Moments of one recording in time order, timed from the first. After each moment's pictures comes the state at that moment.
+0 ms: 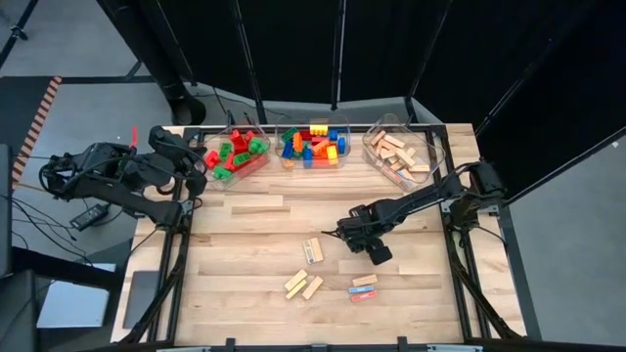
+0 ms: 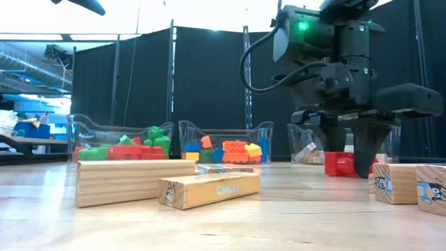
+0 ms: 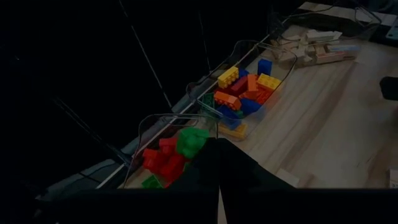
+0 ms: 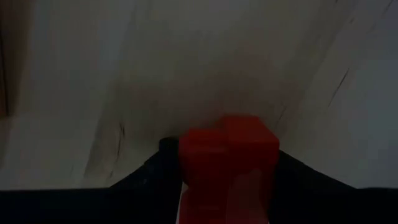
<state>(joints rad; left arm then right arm) -0.17 0.76 1.25 -1.28 -0.84 -0.51 0.16 1.79 1.01 -0.72 -0.03 -0.21</state>
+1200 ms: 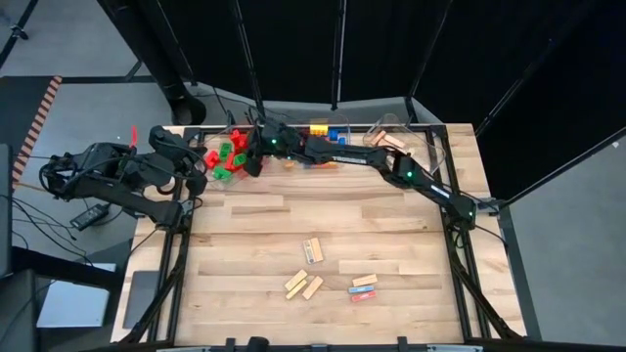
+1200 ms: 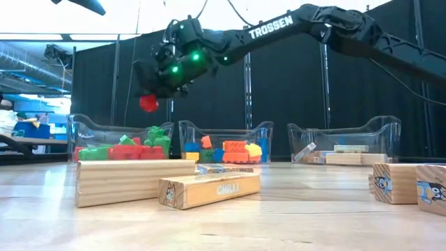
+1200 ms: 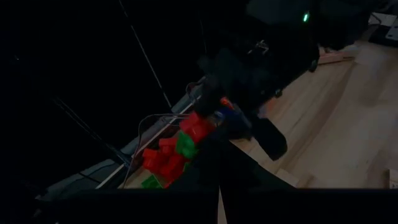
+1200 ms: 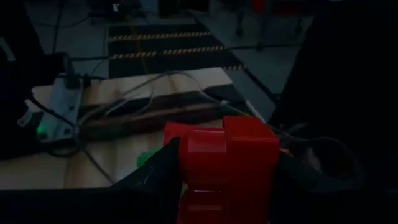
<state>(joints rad) -0.17 0.76 1.25 -1.28 -0.84 -0.51 -0.28 2.53 2.31 -0.10 0.06 -0.03</state>
